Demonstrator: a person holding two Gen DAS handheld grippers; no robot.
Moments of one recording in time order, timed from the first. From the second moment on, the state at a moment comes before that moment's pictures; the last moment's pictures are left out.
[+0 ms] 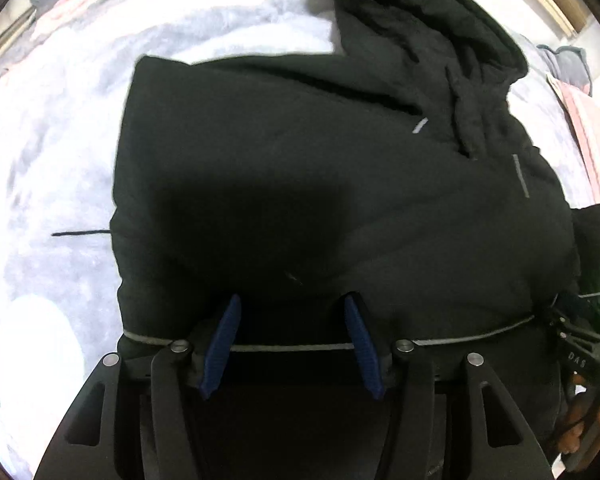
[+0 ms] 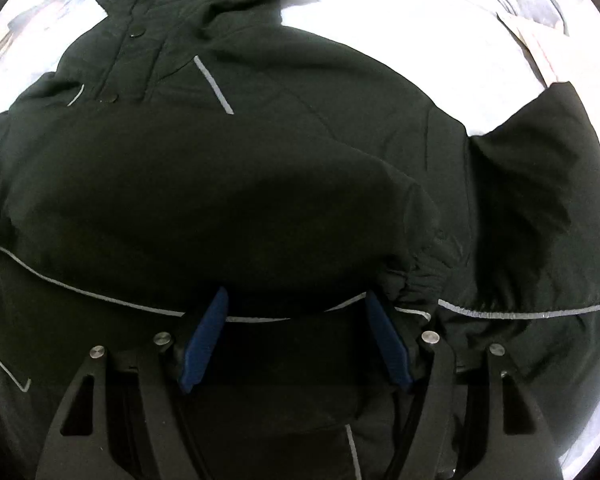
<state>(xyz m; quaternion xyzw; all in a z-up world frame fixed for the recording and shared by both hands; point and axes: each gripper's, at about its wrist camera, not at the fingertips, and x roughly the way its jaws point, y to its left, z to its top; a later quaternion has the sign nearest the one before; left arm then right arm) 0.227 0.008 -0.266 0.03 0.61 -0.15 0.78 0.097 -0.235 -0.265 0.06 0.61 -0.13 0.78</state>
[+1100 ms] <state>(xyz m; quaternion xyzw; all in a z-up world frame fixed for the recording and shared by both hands) 0.097 -0.148 -0.163 0.10 0.56 -0.32 0.76 -0.137 -0.574 -0.125 0.29 0.46 -0.31 0.78</state>
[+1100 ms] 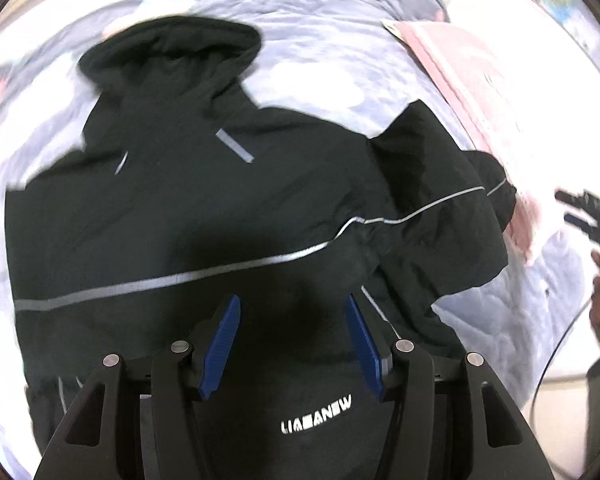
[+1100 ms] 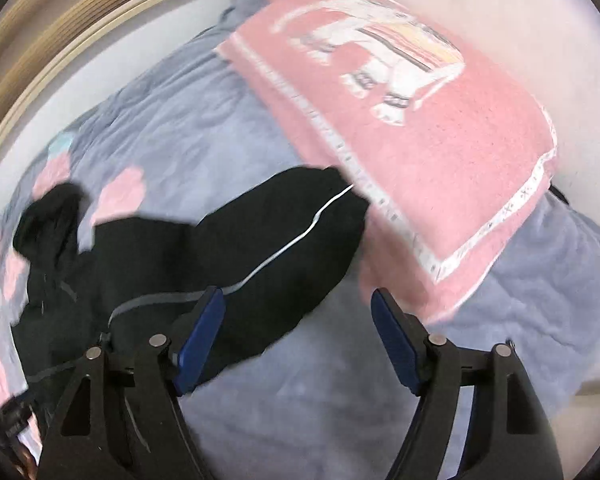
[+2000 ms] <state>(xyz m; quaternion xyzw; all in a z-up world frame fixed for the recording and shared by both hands) 0.146 -0.227 -0.247 0.16 0.60 -0.33 0.70 -0.092 -0.634 -0.170 0.25 0.45 -0.35 0.78</state>
